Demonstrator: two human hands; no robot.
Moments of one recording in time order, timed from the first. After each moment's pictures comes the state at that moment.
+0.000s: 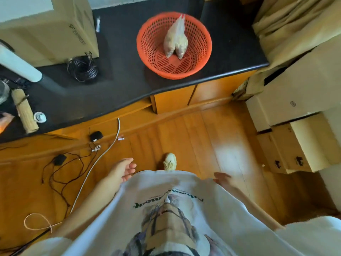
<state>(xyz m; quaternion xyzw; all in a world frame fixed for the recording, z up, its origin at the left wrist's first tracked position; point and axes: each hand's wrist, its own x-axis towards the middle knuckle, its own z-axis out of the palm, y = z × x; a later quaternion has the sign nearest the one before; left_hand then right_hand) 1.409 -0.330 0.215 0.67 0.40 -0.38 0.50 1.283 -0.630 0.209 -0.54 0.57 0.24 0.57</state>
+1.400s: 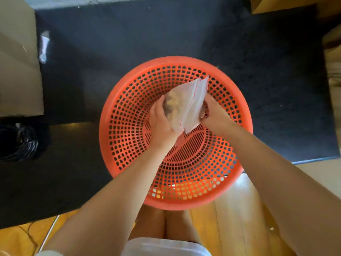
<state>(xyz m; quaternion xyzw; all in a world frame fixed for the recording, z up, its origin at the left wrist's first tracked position) 1.866 -0.618 0.079 0.87 0.10 -0.19 0.45 1.881 -0.773 0.093 -0.84 0.12 0.24 0.46</state>
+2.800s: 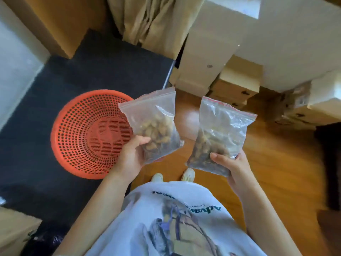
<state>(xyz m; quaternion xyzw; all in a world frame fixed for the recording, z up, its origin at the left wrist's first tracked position) 1.740 -0.565 0.309 0.48 -0.12 -0.70 0.52 1.497 -0.605 0.344 -0.36 0.54 -0.32 0.69</state>
